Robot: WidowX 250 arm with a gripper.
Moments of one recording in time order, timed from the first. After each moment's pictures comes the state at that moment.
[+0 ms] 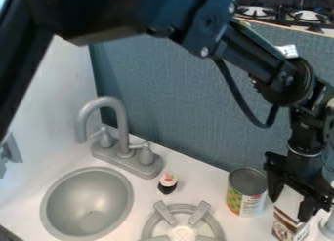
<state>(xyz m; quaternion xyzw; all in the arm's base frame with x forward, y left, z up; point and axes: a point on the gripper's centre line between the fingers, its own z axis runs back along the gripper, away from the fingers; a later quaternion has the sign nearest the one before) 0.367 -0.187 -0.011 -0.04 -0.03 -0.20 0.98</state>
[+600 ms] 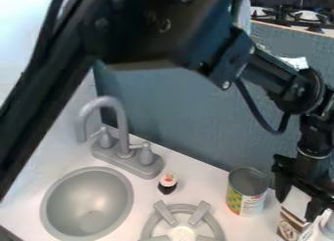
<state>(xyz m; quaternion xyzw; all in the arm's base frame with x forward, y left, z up) 0.385 -0.197 -0.026 -0.04 -0.02 -0.19 0.98</state>
